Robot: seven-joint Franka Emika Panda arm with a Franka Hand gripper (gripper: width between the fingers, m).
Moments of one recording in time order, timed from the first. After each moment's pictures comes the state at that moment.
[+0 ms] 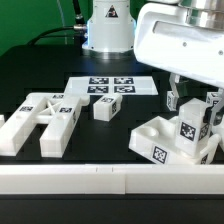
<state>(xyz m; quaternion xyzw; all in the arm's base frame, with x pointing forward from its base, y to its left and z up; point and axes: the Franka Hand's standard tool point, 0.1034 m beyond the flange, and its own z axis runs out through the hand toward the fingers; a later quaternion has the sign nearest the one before) 0.688 0.063 0.092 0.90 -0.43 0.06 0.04</state>
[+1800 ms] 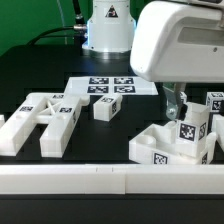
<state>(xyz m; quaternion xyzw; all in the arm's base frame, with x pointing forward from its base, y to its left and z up) 0.690 0.077 0.093 0.98 0.20 0.03 0.08</state>
